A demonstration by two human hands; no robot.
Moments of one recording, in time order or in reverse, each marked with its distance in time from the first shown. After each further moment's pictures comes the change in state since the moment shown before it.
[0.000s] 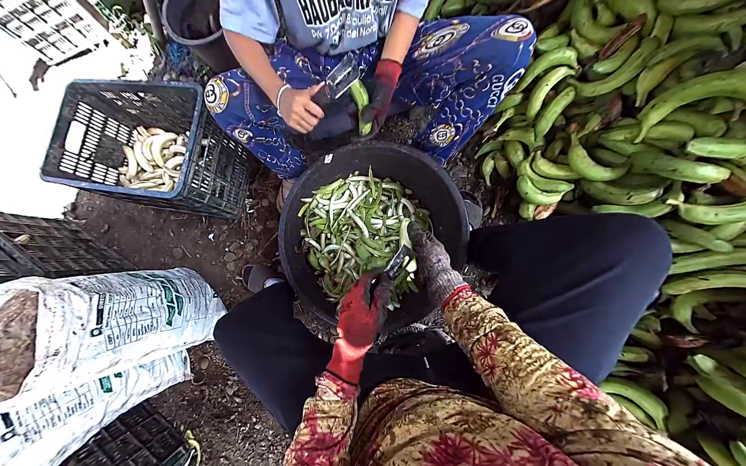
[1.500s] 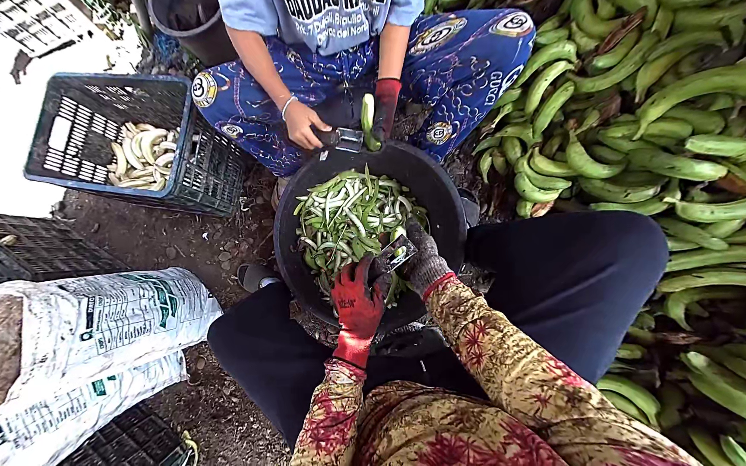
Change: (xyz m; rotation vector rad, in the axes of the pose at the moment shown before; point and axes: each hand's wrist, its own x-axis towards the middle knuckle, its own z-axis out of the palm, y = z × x) left_hand 0.018 -0.009 0.025 0.429 0.394 0.173; right_hand 0.012 -0.009 0.024 0.688 -0.070 0.240
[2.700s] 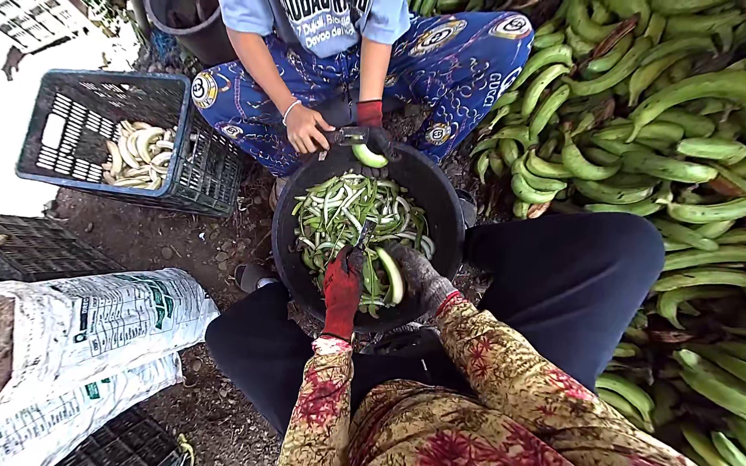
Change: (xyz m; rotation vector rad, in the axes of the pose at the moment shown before) left_hand 0.044 -0.024 -0.007 -0.186 -0.332 -0.338; right_hand -0.023 0.007 -0.020 -0.602 -0.232 -0.009
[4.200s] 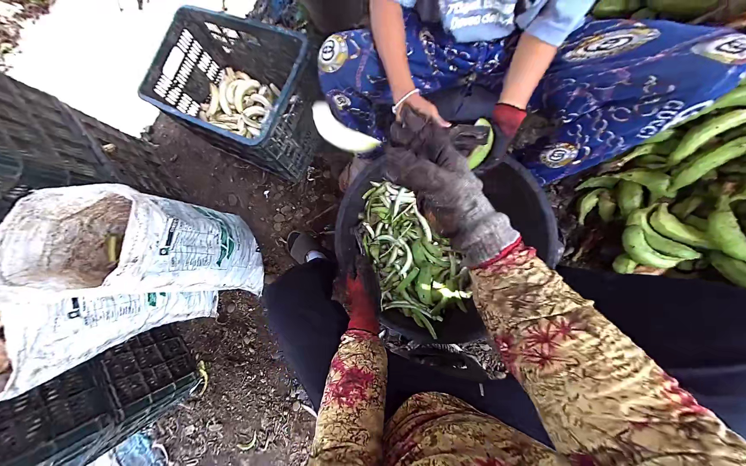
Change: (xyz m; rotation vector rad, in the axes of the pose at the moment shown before) left_hand -0.010 -0.082 -0.019 -0.942 0.477 -0.429; right_hand -0.004 -0.137 0.168 -0.199 -0.447 -0.716
